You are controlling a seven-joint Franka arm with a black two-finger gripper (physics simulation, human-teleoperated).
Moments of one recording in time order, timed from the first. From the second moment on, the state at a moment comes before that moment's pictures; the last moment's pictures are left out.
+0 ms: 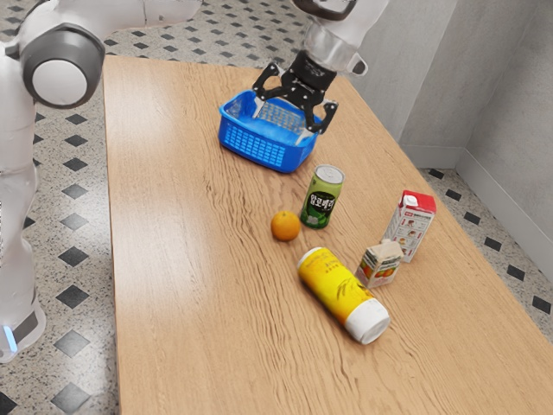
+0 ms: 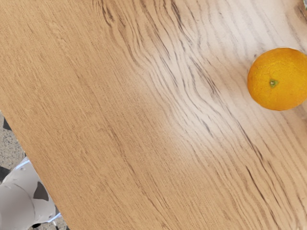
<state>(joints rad) -0.16 0.12 0.17 -1.26 -0.05 1.06 -1.08</state>
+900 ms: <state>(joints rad) -0.14 0.05 0.19 -1.68 0.07 1.76 -0.81</state>
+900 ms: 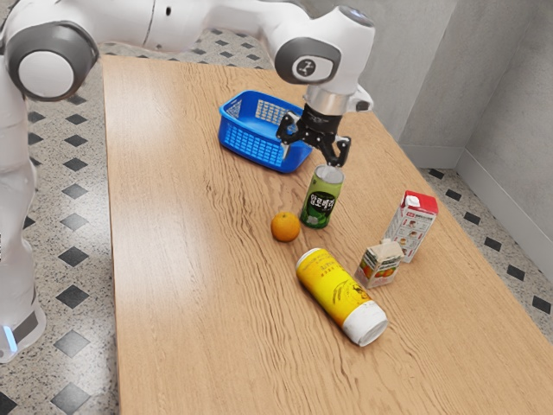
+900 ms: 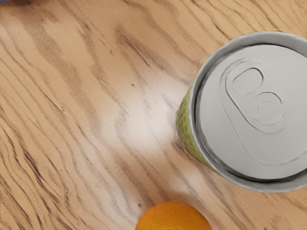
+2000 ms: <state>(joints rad) -0.06 -0.17 0.03 -2.12 -0.03 2.03 -0.40</state>
